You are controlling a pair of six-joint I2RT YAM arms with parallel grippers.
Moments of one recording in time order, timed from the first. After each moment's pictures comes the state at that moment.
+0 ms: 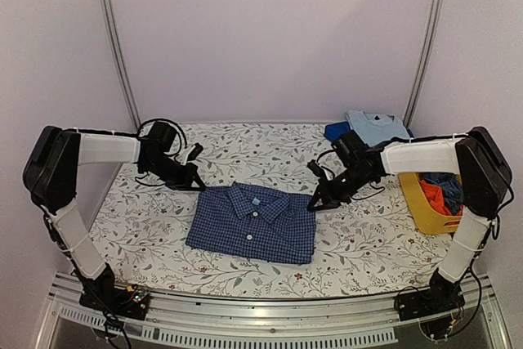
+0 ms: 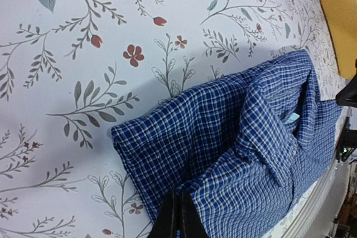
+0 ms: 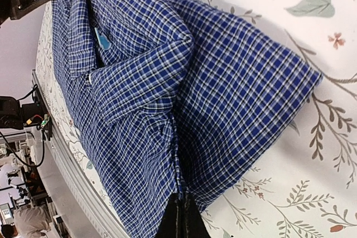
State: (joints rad) left arm -0.31 1.78 1.08 -0.42 0.52 -0.11; right arm 0.60 1.79 1.12 -0.45 -0.57 0.33
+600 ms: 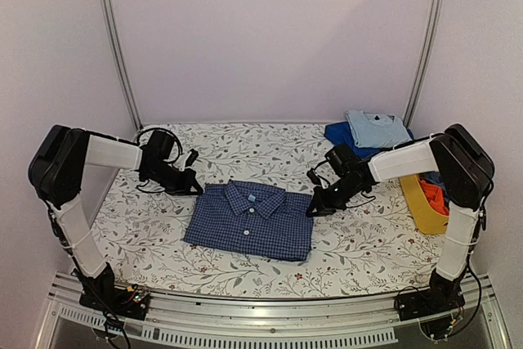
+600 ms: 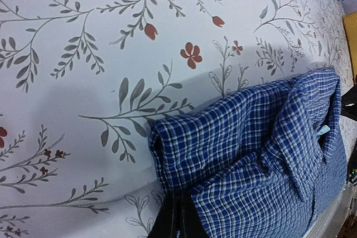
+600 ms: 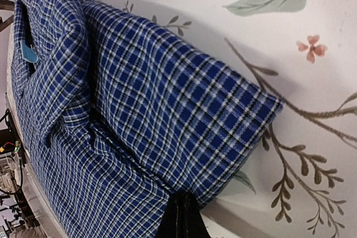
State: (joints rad) left arm -0.27 1.82 1.00 -0.26 0.47 -0.17; right arm 0.60 1.92 1.09 -0.29 -0.45 0.38
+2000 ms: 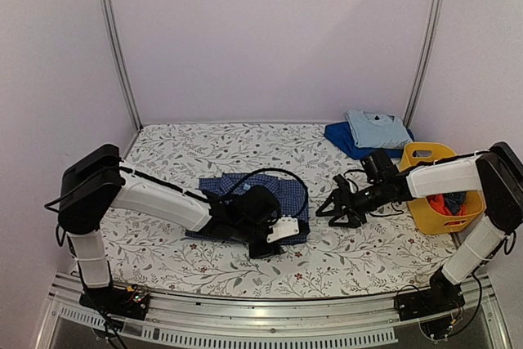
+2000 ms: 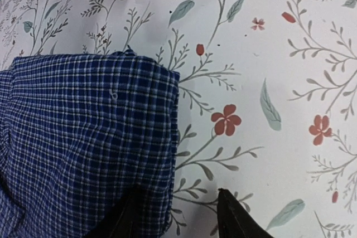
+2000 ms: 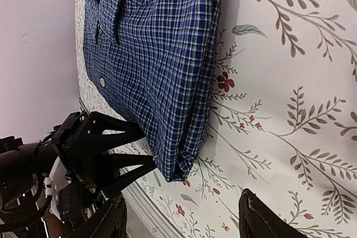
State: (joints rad) left arm -1.12 1.90 1.06 -0.09 0.04 0.39; right arm 0.50 1.60 0.76 -0.16 -0.74 0.66
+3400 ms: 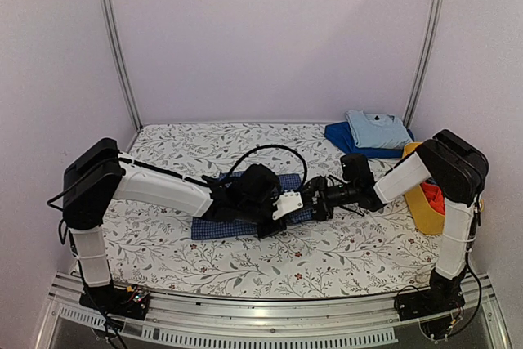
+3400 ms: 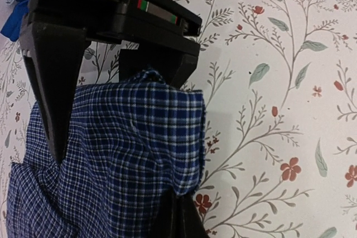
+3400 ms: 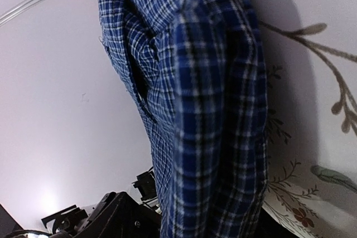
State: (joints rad) left arm -1.05 1.94 1.16 -0.01 0.04 0.40; right arm 0.55 1.97 0.83 0.55 -0.82 1.39
